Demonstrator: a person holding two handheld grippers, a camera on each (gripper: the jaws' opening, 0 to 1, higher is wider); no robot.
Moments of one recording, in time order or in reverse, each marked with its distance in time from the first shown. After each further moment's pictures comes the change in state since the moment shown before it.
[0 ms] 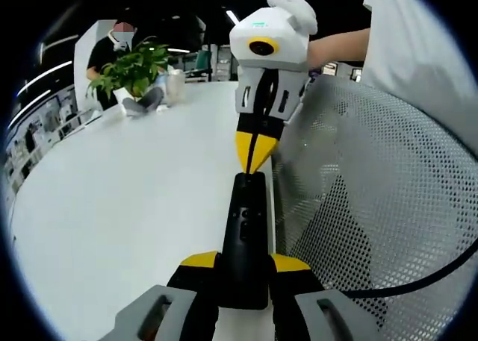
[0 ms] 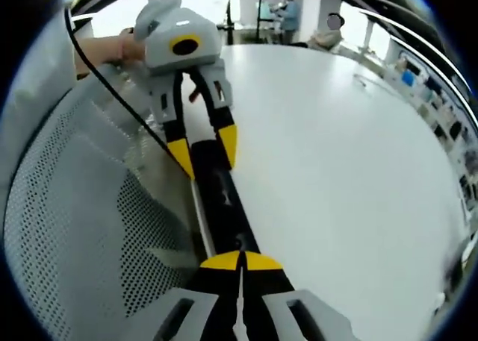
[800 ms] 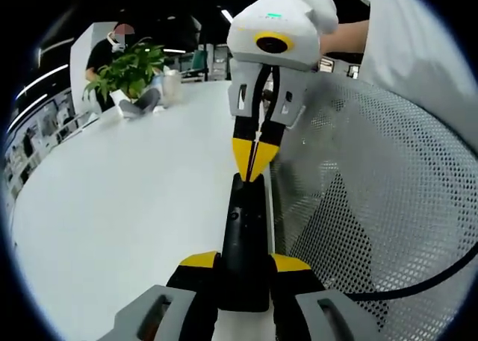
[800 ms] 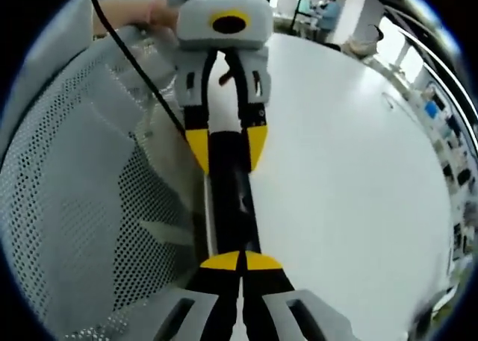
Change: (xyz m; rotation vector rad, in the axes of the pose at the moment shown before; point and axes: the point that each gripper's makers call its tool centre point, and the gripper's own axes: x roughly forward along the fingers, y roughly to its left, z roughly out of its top) left arm 0.002 0.000 0.001 0.020 0.010 -0.006; right arm 0.010 0.007 0.005 -0.224 0.135 0.001
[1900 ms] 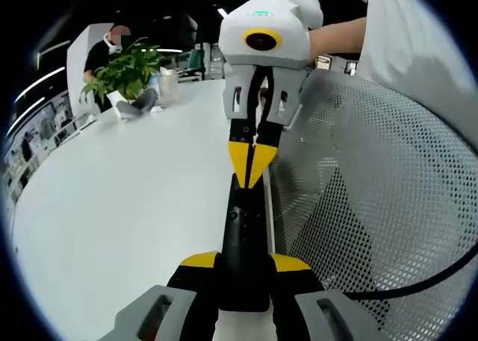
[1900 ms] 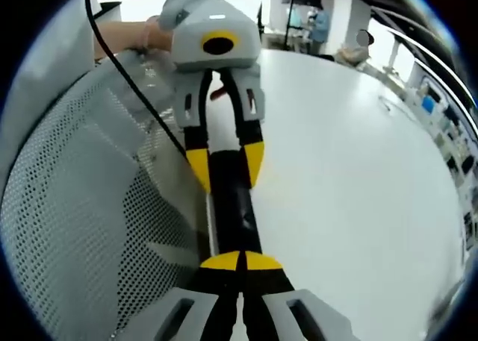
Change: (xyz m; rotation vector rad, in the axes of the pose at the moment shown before) left arm -0.001 0.000 0.000 0.020 0.011 -0.006; right arm 0.002 0.002 0.012 0.030 -0.125 0.050
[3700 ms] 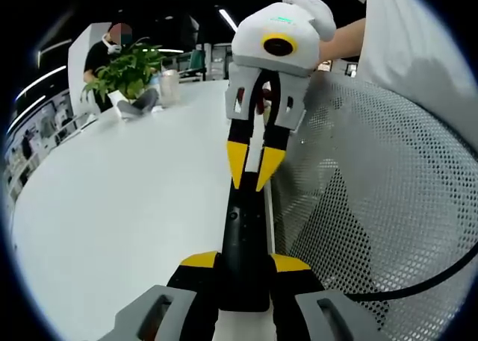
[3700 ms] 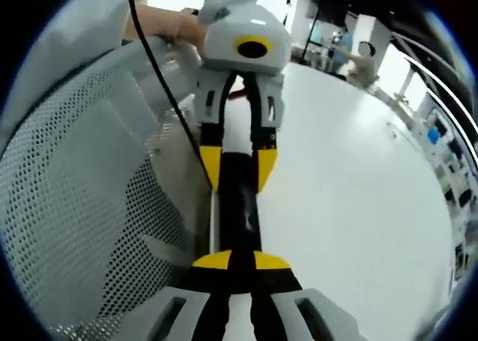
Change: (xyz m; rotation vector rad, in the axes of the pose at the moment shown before) left arm 0.001 0.001 0.000 -0.009 -0.007 -0.001; right arm 0.000 0.000 0.001 -0.095 -0.062 -0.024
